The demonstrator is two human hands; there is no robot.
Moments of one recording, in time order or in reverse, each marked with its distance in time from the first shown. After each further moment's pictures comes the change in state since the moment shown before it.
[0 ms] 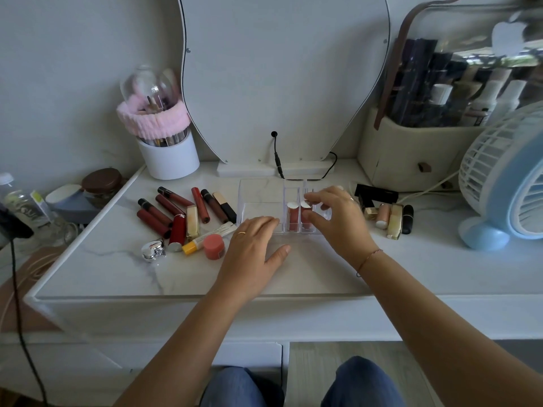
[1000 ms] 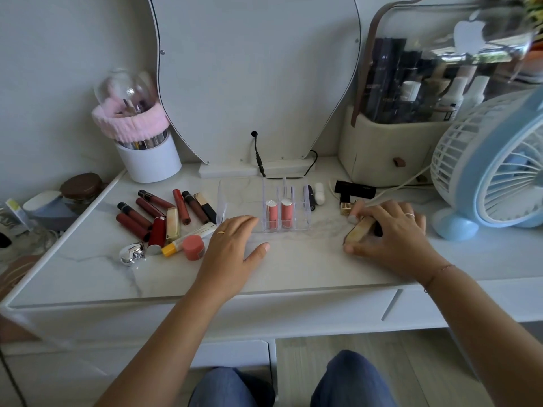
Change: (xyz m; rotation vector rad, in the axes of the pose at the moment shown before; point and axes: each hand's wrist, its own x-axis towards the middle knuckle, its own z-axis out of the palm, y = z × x) left_hand -0.001 0.003 -0.002 -0.013 -0.012 -0.030; right_hand -0.049 0.089 -0.079 -0.441 -0.109 0.118
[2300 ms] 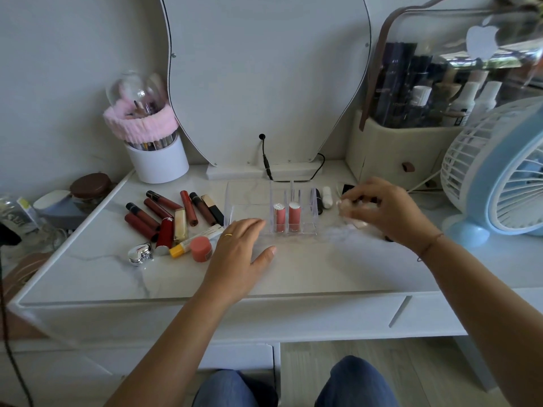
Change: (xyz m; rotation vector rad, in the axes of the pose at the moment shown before) left_hand 0.001 -0.003 0.002 0.007 0.010 -0.003; right_hand 0.041 -0.039 -0.032 0.409 0.021 -0.183
